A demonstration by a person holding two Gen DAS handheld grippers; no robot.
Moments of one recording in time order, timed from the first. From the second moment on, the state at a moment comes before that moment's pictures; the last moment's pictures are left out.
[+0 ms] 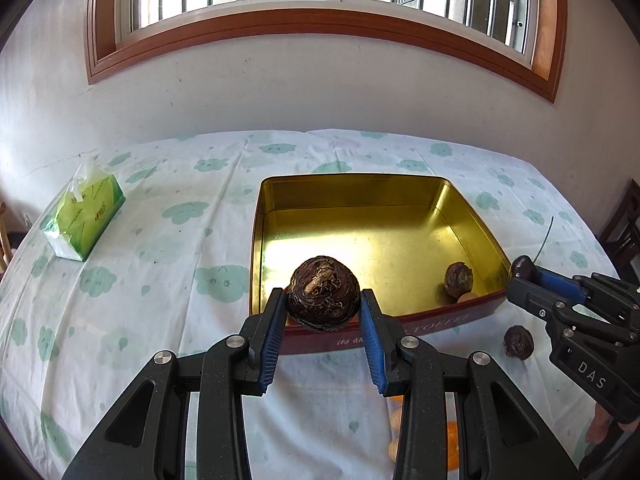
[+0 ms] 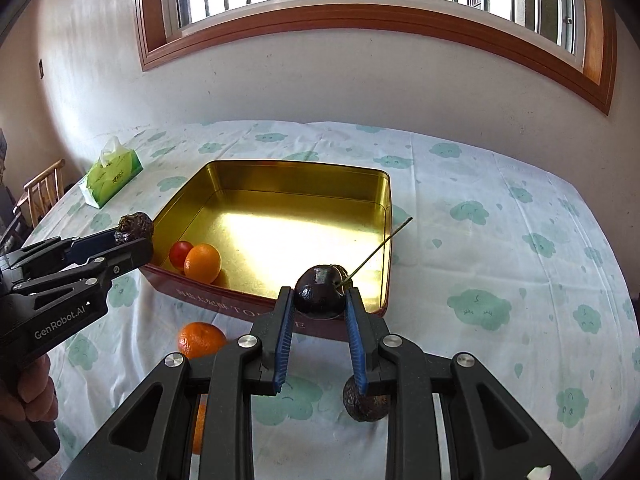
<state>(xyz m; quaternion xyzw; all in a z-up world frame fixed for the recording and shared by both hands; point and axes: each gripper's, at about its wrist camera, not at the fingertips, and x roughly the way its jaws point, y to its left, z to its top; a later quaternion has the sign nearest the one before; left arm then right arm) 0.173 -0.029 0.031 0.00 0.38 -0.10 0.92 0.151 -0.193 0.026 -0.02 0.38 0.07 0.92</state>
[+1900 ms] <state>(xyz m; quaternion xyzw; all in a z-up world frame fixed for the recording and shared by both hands) 0.213 -0.037 -0.003 0.02 0.42 -0.09 0.90 0.192 -0.176 0.001 -0.01 0.42 0.08 0.91</state>
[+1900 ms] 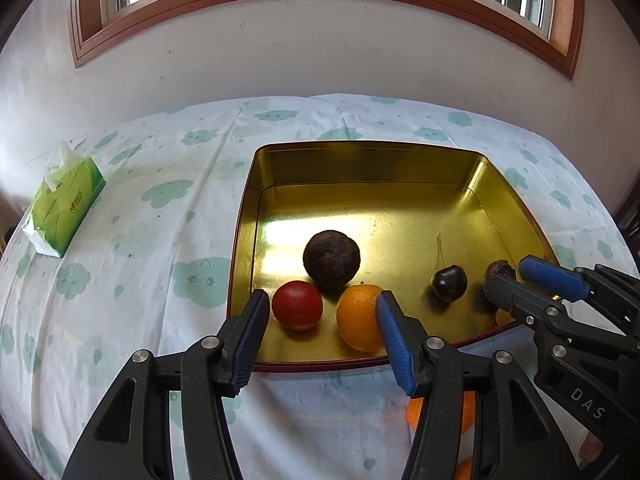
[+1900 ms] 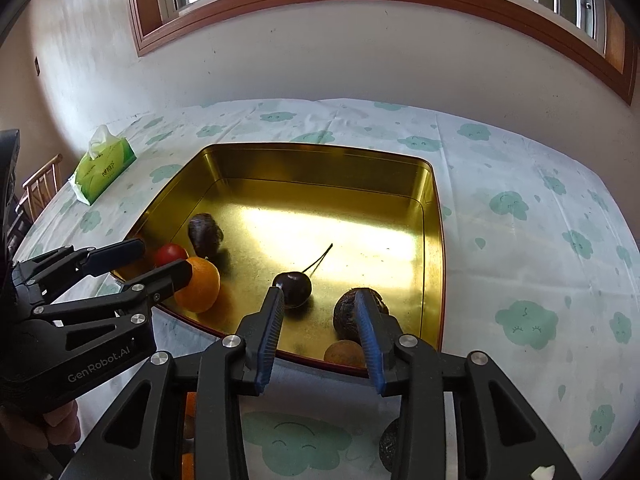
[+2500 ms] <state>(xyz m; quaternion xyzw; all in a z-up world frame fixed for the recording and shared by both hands) 0.123 -0.017 0.002 0.03 0.41 -0.08 0.91 0.102 -0.205 0.014 0.00 0.40 0.05 0.91</state>
